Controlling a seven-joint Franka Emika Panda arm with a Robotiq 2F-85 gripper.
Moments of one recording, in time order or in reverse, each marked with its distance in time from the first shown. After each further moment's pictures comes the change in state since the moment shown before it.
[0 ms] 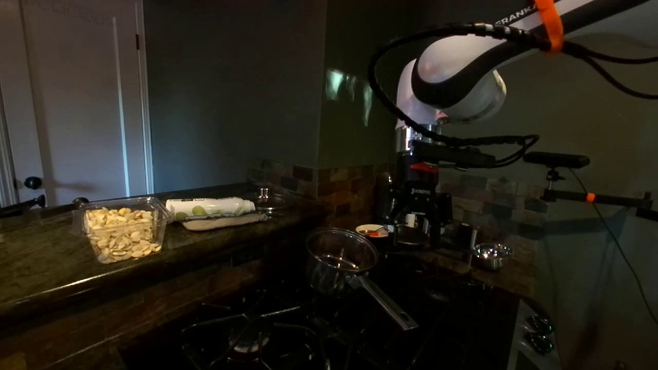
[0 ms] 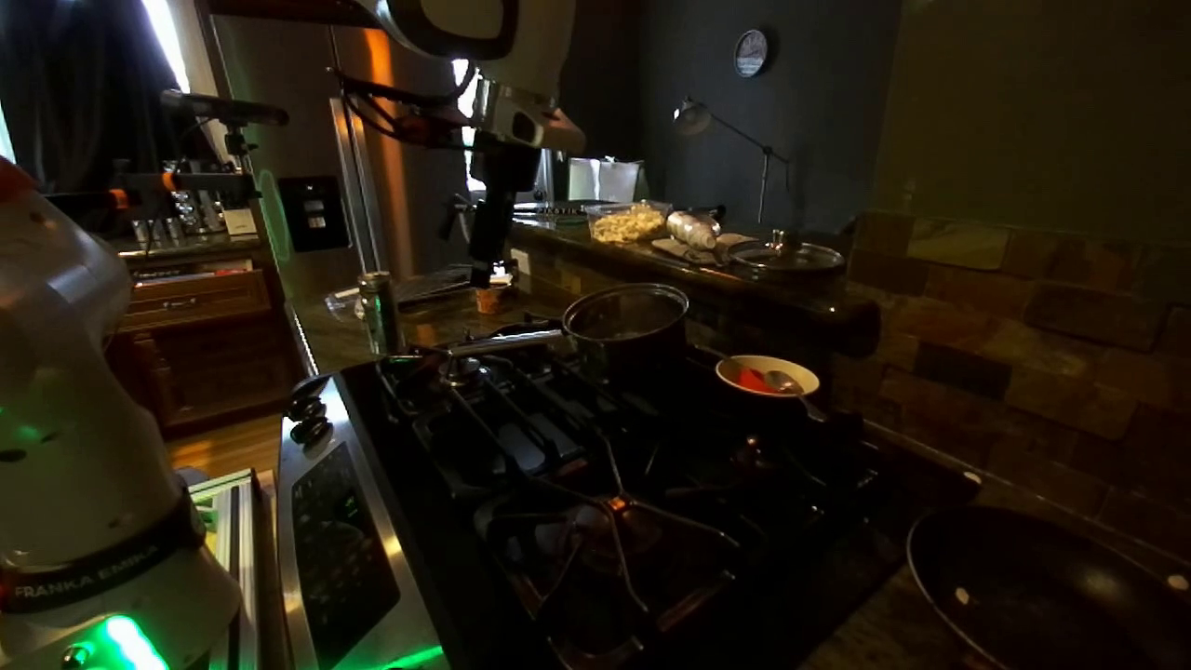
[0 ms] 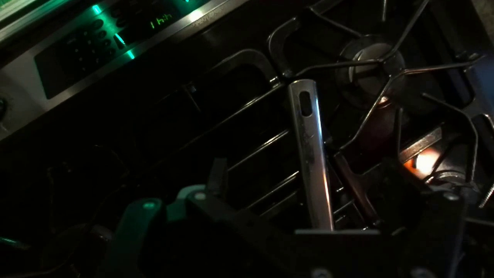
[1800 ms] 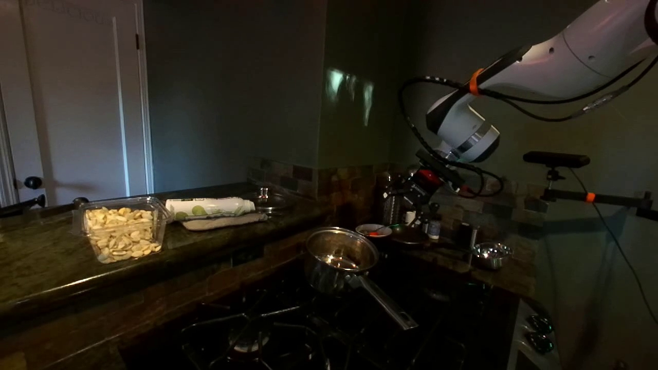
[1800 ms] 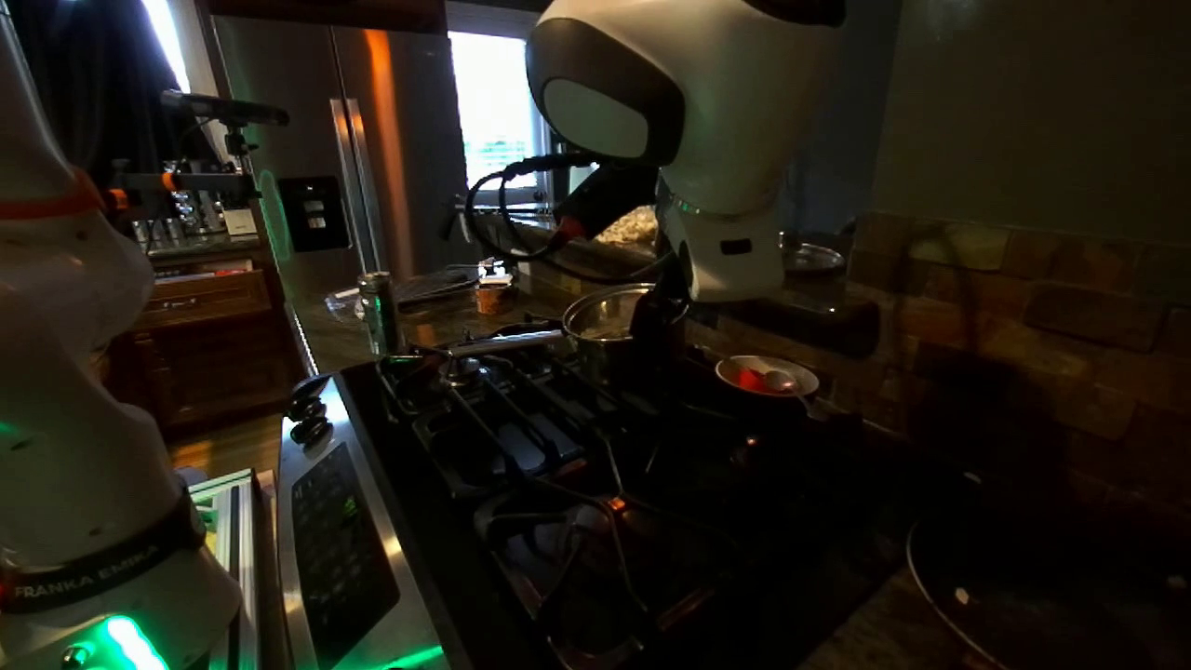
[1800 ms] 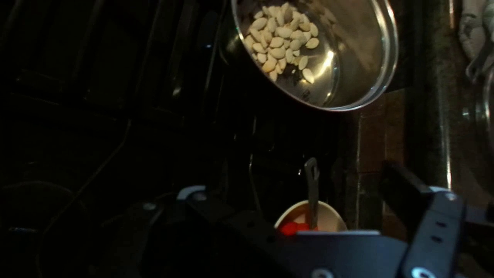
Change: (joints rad) arm -0.196 0.389 -0.346 0.218 0.613 0.171 -0.187
